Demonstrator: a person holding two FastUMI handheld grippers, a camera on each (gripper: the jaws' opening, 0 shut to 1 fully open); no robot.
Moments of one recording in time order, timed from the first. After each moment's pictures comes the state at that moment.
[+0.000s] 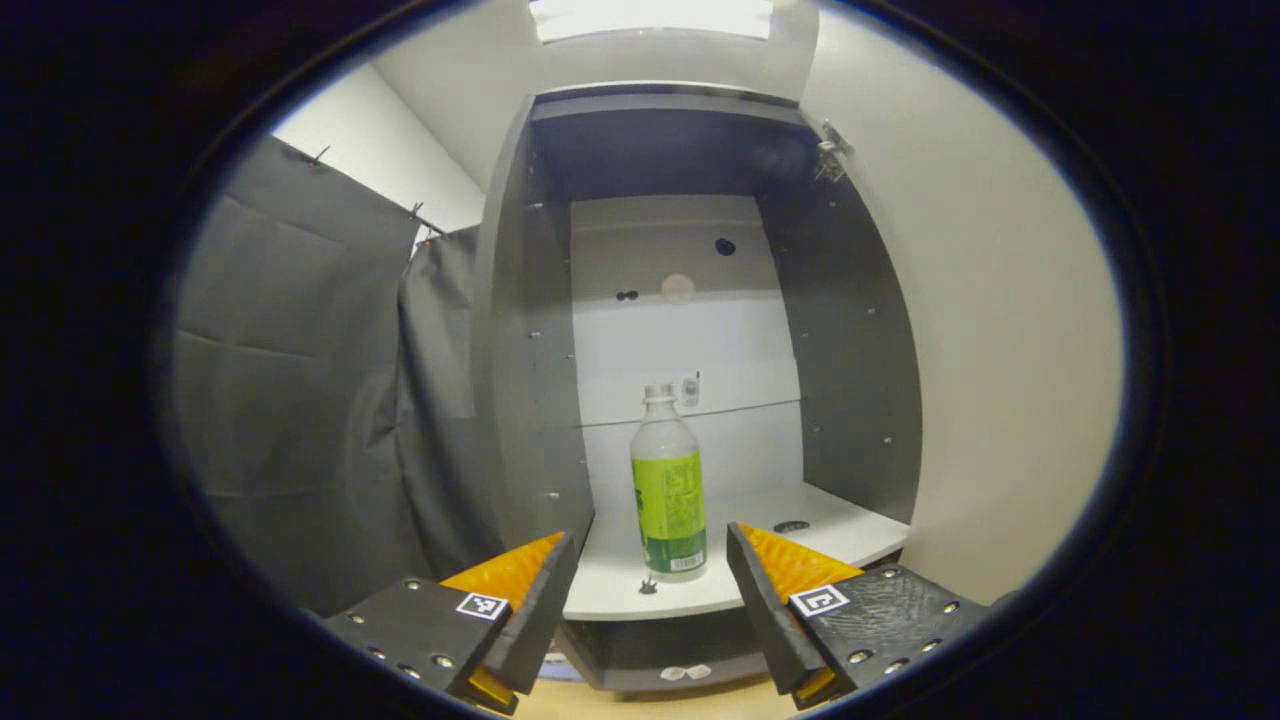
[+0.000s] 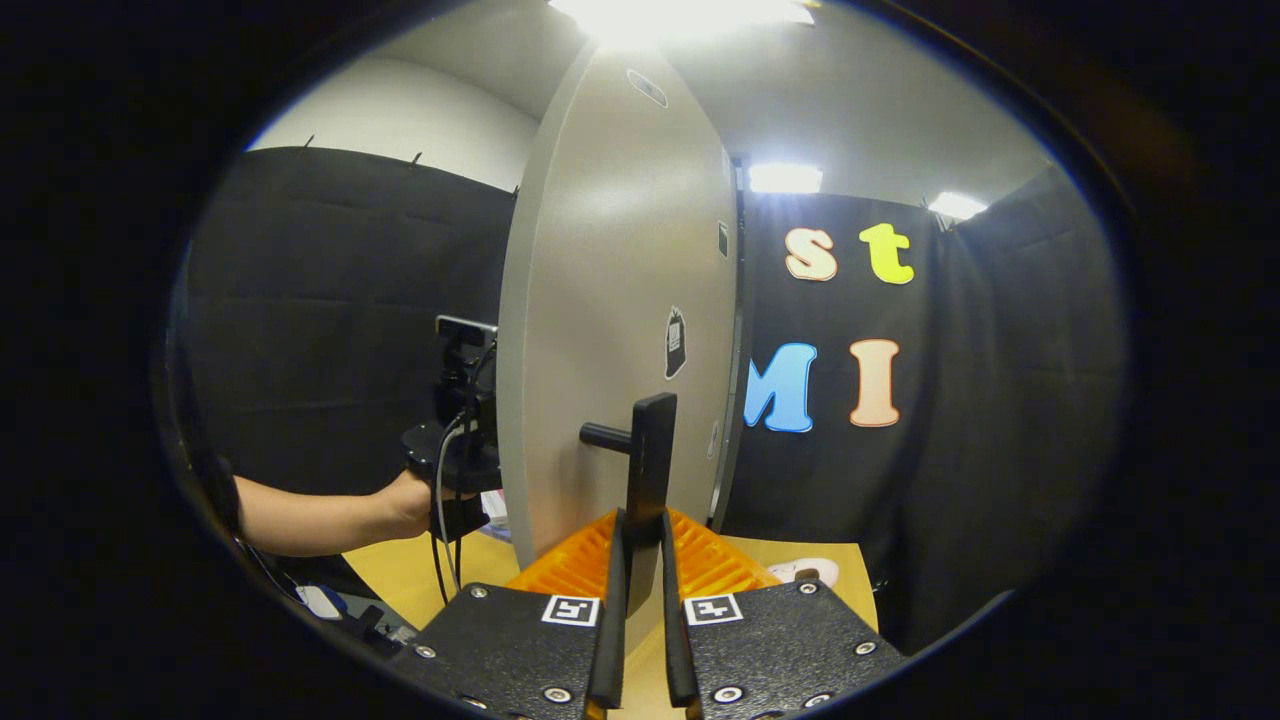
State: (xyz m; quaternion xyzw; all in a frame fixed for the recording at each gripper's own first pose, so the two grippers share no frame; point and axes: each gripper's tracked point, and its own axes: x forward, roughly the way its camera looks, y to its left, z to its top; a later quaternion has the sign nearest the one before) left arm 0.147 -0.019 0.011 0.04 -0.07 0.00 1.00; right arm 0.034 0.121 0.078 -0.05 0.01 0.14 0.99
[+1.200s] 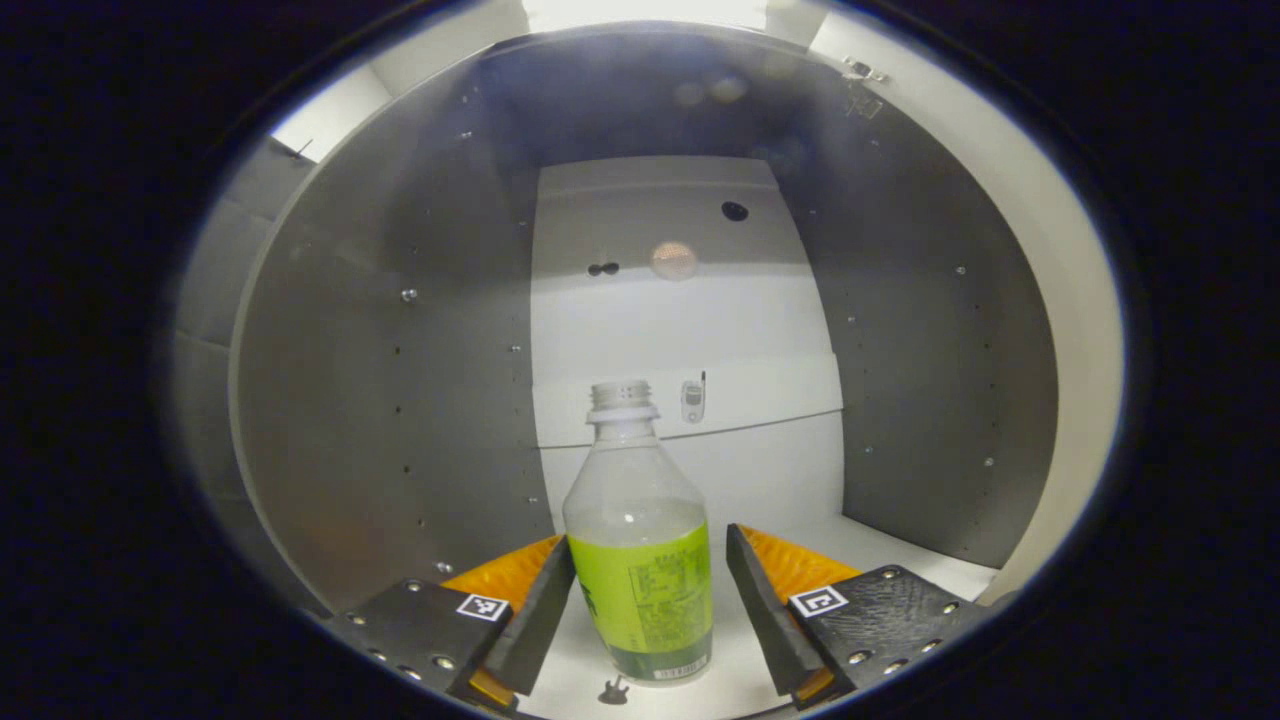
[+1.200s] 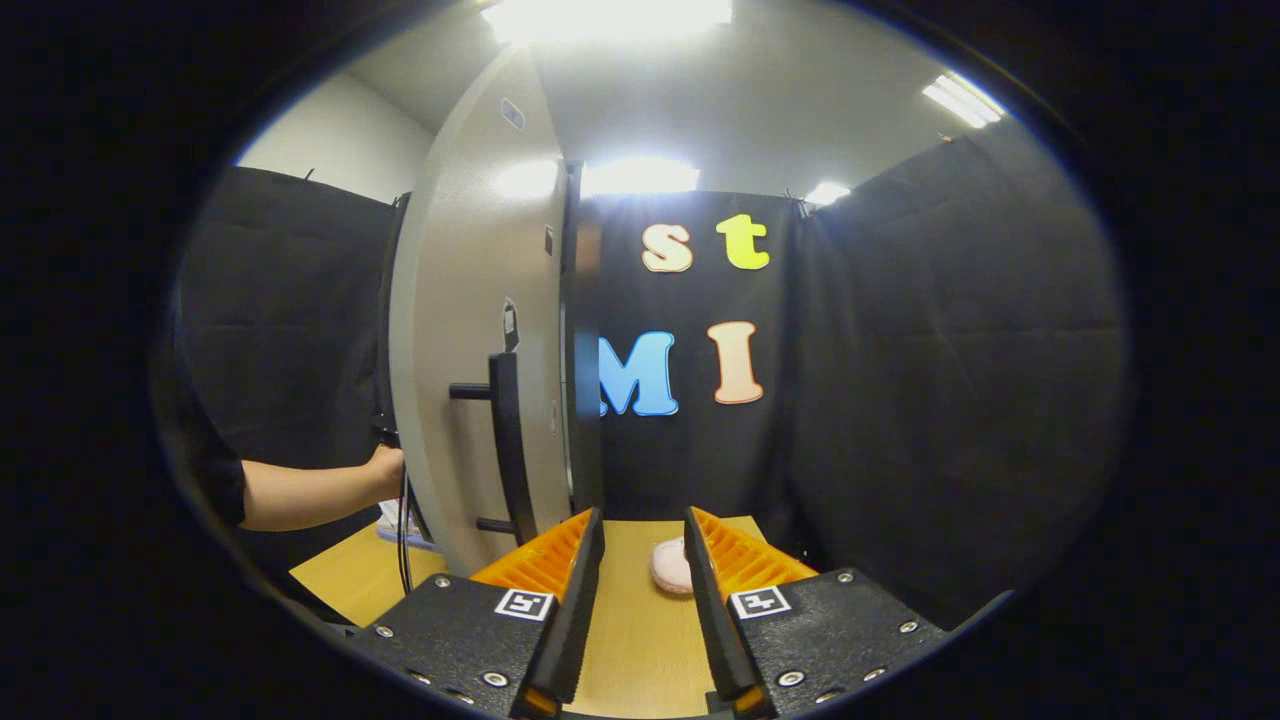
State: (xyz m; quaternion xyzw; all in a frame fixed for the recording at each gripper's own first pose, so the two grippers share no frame) left arm 0.295 -0.033 0.017 0.04 -0.08 0.01 1.00; right arm 0.008 -0.023 0.055 0.00 0.01 -0.05 1.00
